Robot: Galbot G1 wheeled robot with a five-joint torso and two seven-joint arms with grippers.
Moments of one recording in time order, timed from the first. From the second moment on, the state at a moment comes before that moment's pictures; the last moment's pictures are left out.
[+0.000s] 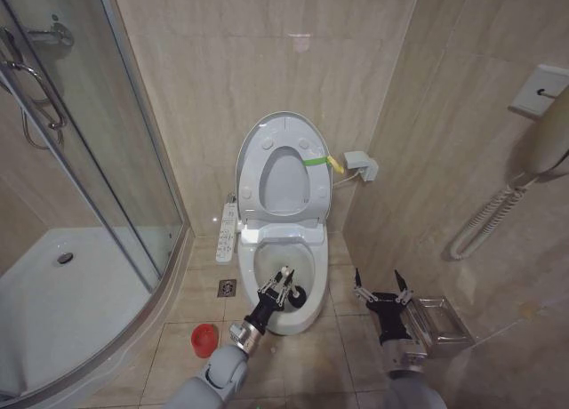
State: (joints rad) left arm 0.94 -1.27 0.18 -1.29 -0.39 -0.60 0.12; right arm -1.52 1.47 0.57 1.96 0.02 0.15 0.17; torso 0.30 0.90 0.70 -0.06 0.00
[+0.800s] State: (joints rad) left arm 0.96 -1.25 0.18 -1.41 -0.35 -0.58 0.04; right arm -1.52 1.47 0.57 1.96 0.02 0.15 0.17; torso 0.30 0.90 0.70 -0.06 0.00
